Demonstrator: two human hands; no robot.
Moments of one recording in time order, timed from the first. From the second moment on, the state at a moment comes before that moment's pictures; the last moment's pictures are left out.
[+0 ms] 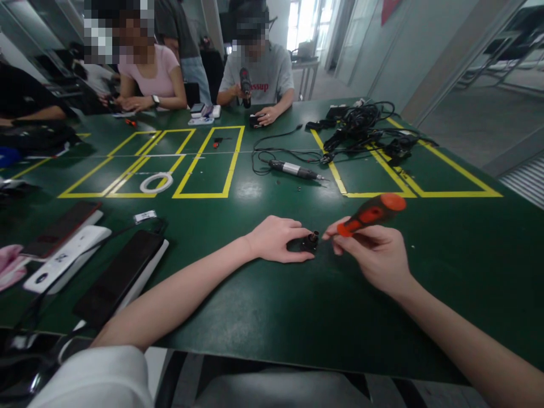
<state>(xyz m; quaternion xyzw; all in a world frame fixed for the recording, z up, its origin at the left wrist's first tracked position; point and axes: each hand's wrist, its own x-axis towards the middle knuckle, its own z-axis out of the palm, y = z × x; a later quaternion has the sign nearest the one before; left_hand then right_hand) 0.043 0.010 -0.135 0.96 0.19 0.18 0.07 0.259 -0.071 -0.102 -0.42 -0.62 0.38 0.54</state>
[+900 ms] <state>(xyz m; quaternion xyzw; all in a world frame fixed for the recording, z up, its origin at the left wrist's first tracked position) 0.043 0.009 -0.134 0.96 0.19 0.17 0.07 0.254 -0.069 -0.103 -0.37 -0.59 0.45 0.56</state>
